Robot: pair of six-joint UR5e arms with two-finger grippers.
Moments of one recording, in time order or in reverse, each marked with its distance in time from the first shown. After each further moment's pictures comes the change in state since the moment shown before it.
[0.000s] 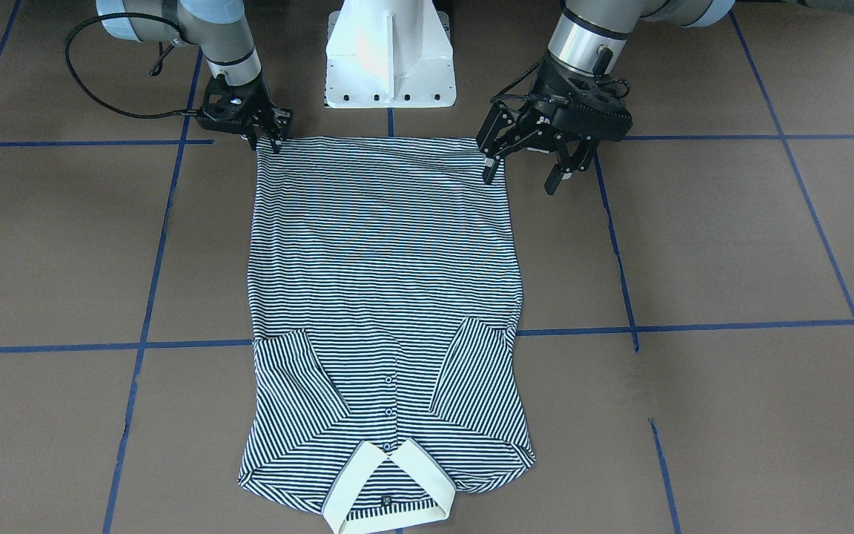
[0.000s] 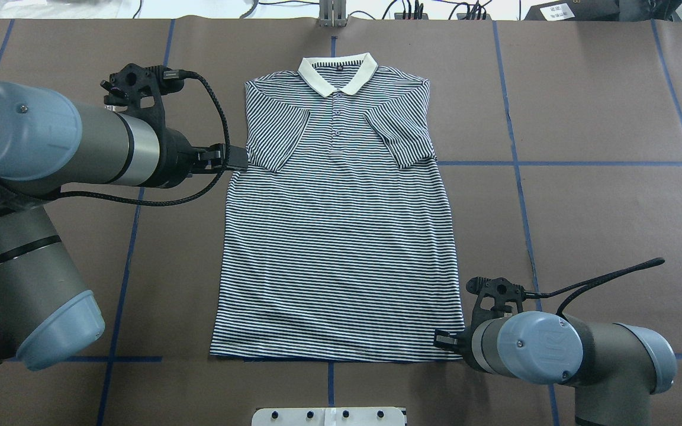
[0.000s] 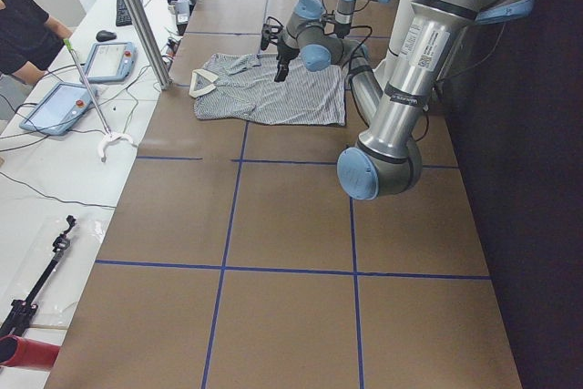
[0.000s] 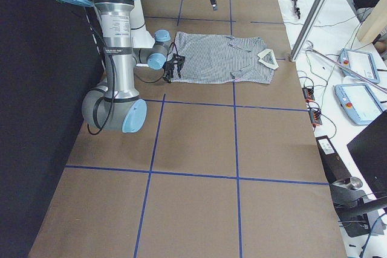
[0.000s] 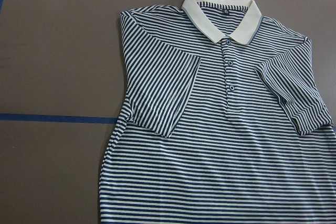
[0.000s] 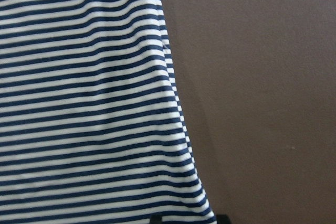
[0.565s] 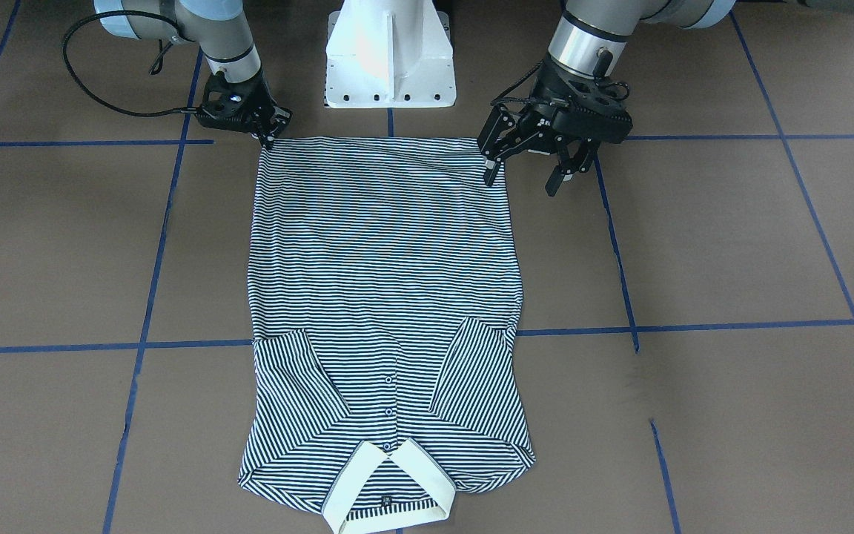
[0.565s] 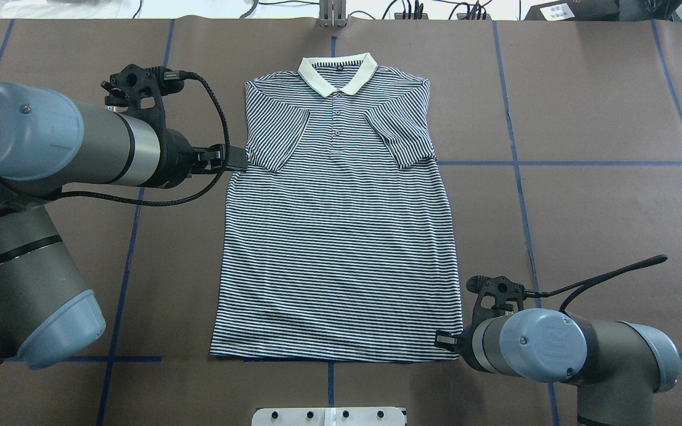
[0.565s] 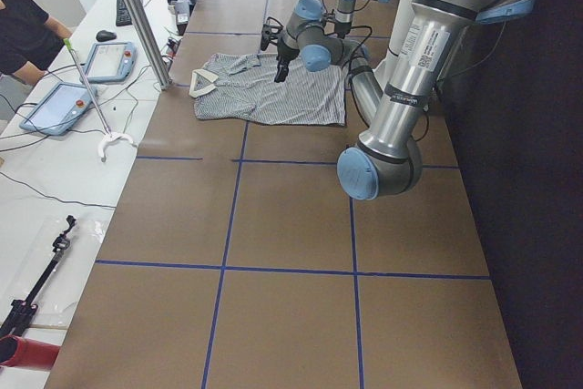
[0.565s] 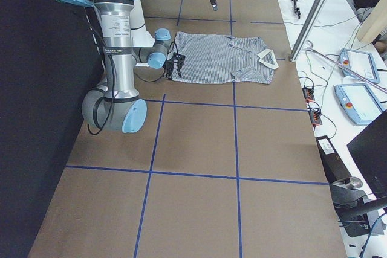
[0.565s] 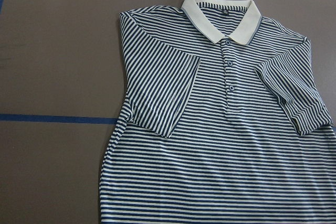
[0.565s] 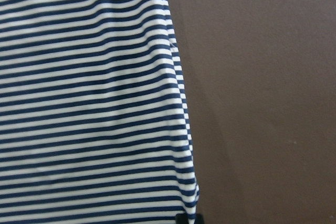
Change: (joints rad) left arm 0.002 0.005 0.010 0.004 -0.002 -0.011; right arm 0.011 -0.002 0.024 -0.001 0.018 0.000
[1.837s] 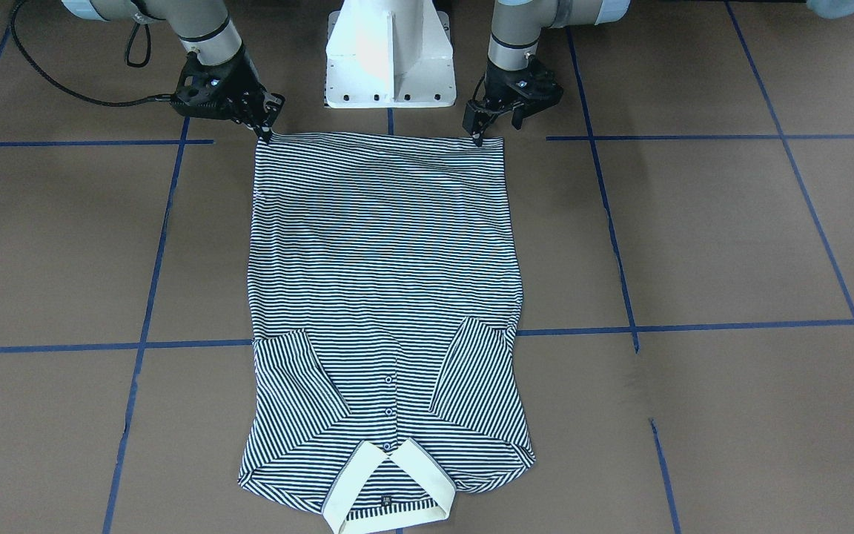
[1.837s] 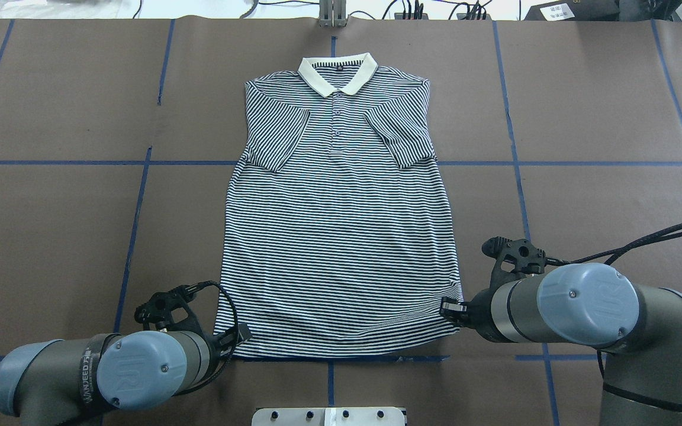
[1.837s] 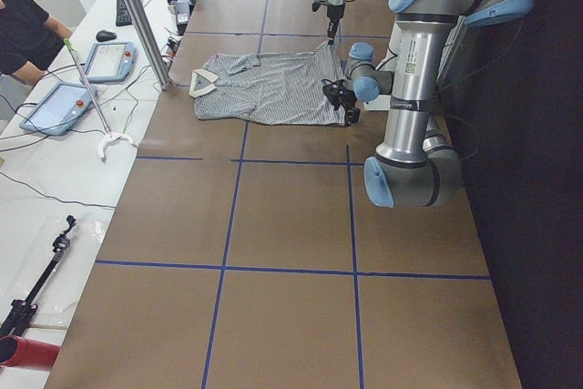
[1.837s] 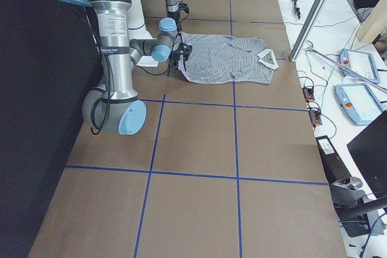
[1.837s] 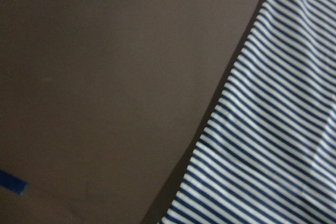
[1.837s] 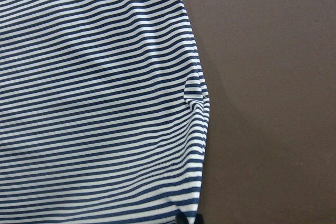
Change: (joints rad) left arm 0.508 0.170 0.013 0.120 0.228 -0.716; right arm 0.111 -0.002 0.098 0.003 0.085 -0.003
